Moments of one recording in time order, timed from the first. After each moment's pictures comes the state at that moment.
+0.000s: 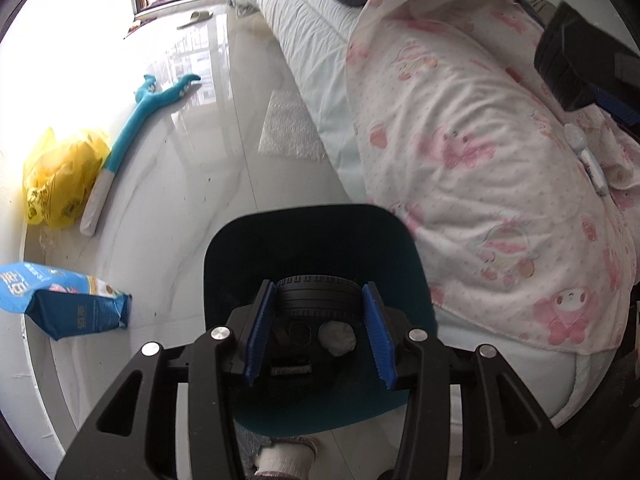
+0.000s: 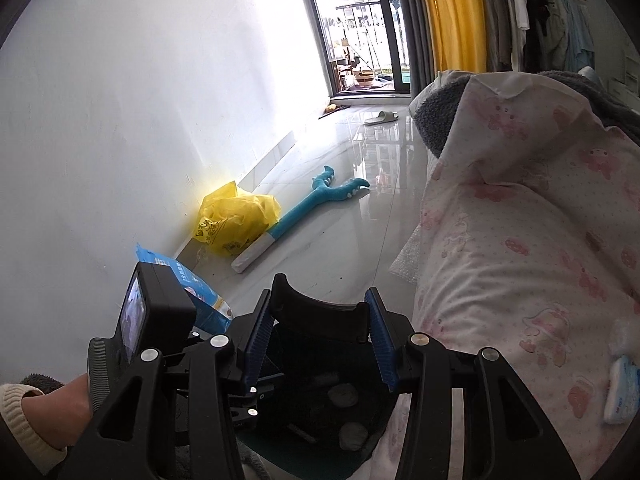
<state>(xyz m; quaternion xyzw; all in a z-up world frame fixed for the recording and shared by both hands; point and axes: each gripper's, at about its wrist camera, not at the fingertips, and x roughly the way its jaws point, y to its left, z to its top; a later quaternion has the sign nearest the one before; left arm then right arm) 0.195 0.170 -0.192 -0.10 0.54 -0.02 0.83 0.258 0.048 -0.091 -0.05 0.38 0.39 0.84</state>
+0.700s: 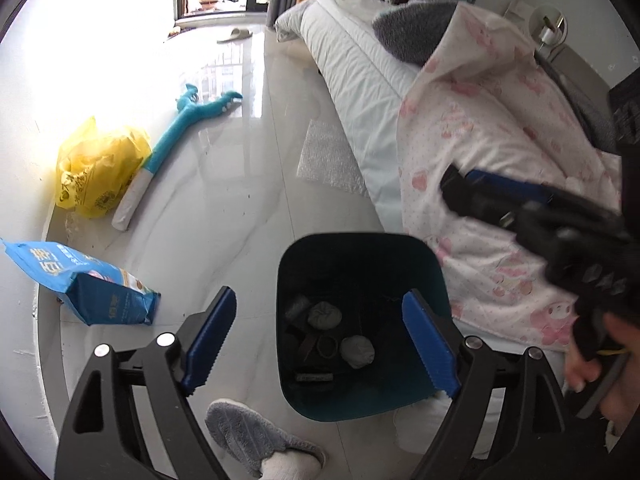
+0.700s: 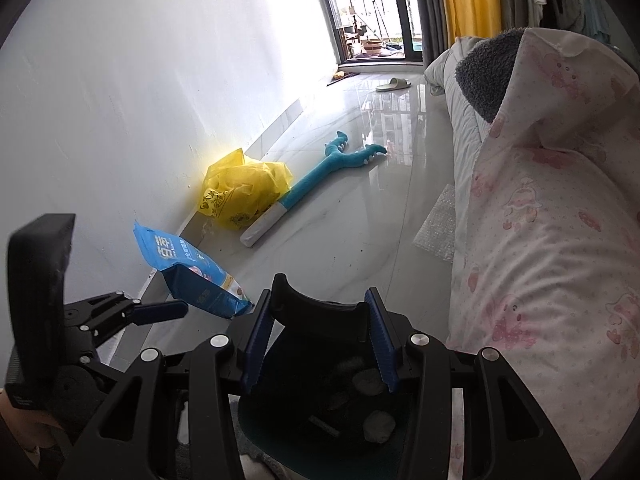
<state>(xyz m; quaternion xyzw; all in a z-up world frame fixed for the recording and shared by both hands) 0.156 0.230 -0.147 -0.13 0.48 0.03 0.87 0.261 0.111 -0.138 -0.07 0.43 0.39 0.81</state>
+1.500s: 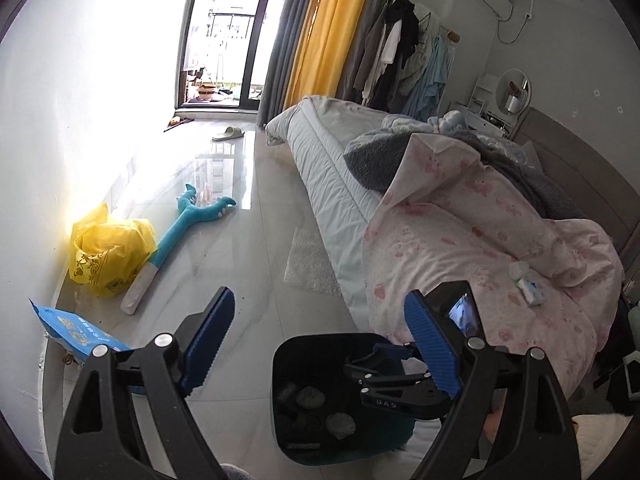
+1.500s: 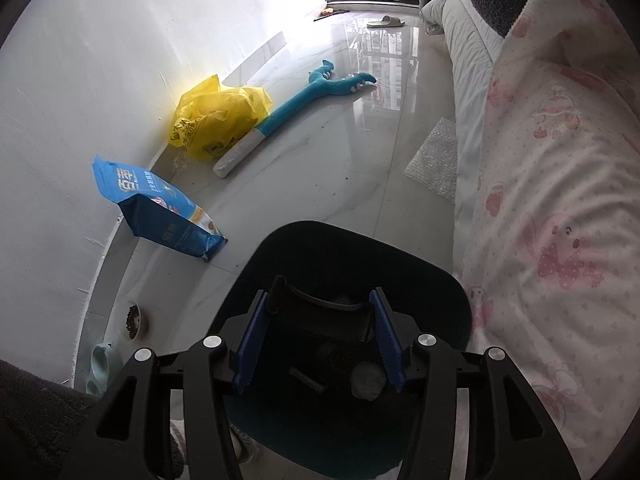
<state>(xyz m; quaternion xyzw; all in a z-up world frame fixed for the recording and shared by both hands) 0.127 0.230 -0.039 -0.13 0.32 0.02 0.94 0.254 0.123 -0.212 -0.14 0.51 0.35 0.77</state>
